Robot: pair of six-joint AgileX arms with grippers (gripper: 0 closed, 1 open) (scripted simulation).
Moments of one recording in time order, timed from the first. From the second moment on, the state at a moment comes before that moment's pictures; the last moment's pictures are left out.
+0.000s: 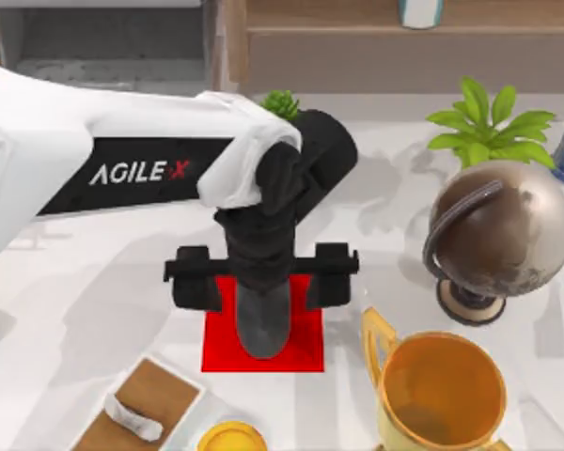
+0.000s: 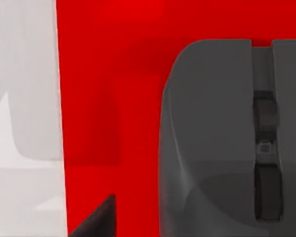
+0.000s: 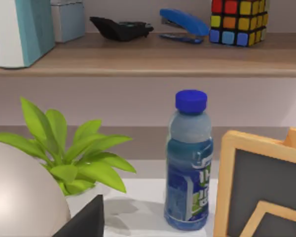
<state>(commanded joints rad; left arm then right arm) -0.74 2.04 1.38 -0.83 -0.07 -0.73 0.00 0.00 0.00 0.00 0.00 0.00</state>
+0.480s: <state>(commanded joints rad) -0.73 2.03 1.37 -0.80 -0.05 -0.71 0.00 0.00 0.00 0.00 0.00 0.00</state>
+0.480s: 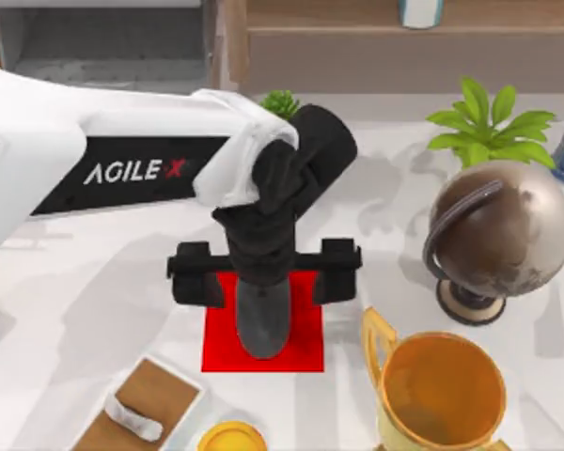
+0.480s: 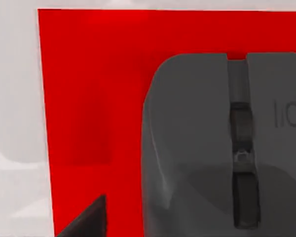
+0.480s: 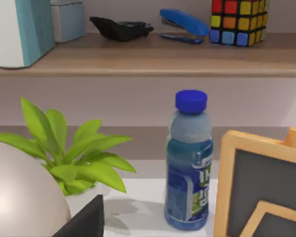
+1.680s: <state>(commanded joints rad) 0.36 1.72 0.48 1.00 0.78 1.04 0.00 0.00 0.00 0.00 0.00 0.00</state>
